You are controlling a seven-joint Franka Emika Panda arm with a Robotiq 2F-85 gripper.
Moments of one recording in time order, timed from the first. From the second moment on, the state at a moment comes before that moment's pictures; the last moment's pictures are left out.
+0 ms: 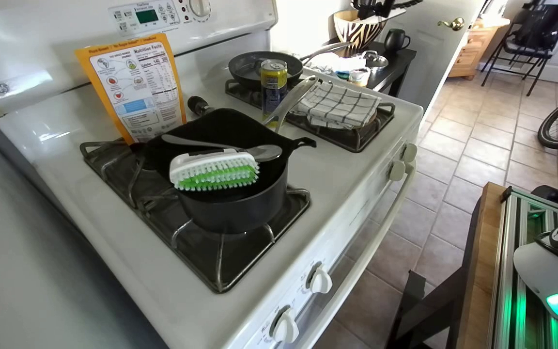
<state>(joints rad) -0.14 -0.08 -0.15 -1.96 0.10 2.01 -0.12</state>
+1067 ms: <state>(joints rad) -0.06 0.20 -0.05 -1.80 0.22 2.45 -0.14</state>
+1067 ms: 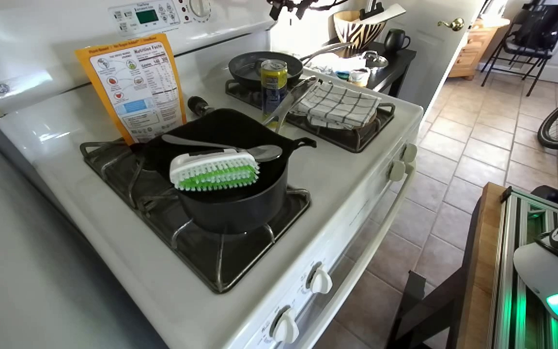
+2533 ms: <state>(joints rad) -0.07 0.38 0.01 -1.81 0.18 2.64 -0.10</state>
